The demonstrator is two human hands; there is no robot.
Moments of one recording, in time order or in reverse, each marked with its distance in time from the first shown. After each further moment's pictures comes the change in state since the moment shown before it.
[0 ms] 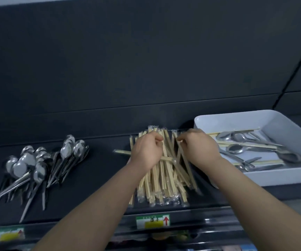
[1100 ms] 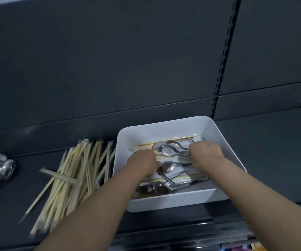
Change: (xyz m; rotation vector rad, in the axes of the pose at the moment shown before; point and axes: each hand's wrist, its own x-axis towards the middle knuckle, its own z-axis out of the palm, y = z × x) left_hand 0.052 0.168 0.187 0.566 -0.454 -0.112; right_hand 0.000 0.267 -0.032 -0.269 -0.449 0.150
